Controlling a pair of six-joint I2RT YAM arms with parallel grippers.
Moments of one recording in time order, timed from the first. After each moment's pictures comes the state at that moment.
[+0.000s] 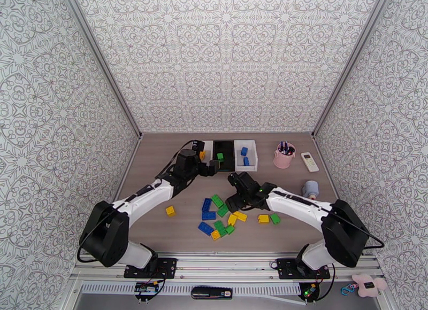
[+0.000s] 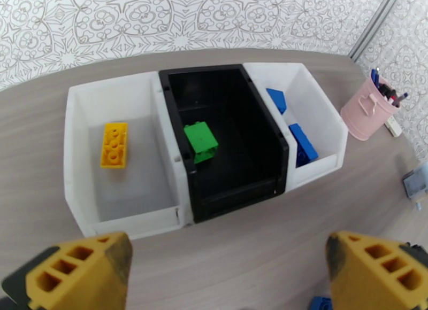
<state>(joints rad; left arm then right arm) -0.48 1.47 0.93 0.07 0.02 -0.28 0.80 1.57 0.98 -0.51 0.07 0.22</state>
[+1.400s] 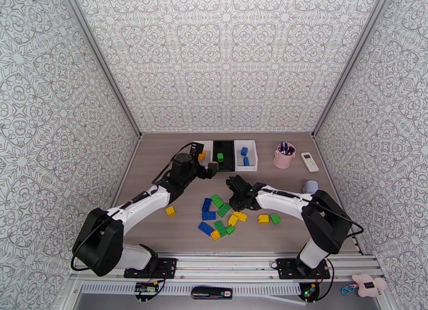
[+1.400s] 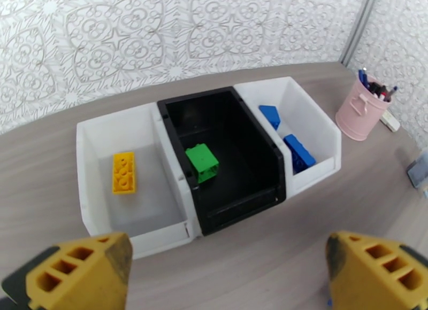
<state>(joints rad) -0.50 1.40 0.85 0.19 0.06 -0.14 0.81 1.64 0.98 -0.47 0.11 0.32</state>
